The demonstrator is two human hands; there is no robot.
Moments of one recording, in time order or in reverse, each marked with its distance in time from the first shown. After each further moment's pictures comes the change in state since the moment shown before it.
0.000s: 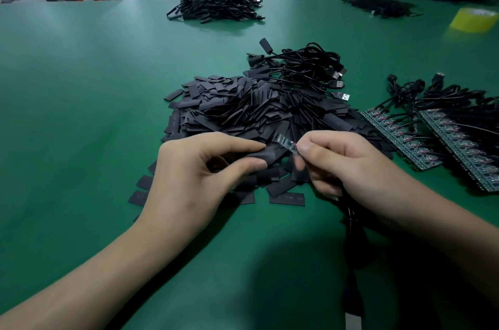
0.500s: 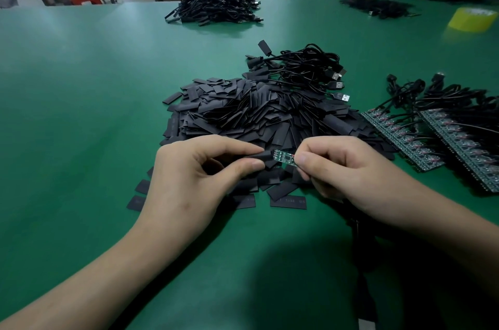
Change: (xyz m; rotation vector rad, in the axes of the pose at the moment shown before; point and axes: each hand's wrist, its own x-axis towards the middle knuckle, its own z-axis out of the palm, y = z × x) left_hand 0.001 -0.004 0.000 -0.086 -0.021 -0.082; right_hand -0.004 -0.006 -0.002 -0.262 -0.033 -0.029
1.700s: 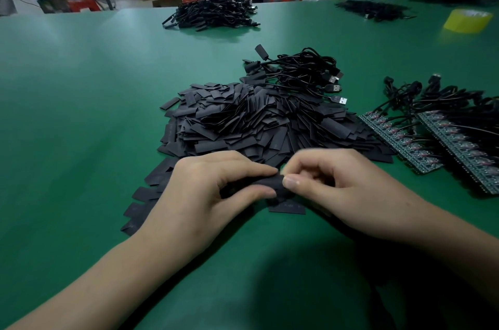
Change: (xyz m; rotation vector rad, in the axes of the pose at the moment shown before) left_hand 0.001 0.005 0.001 0.222 -0.199 0.299; right_hand 0.001 0.004 0.006 -0.203 0.026 -0.087
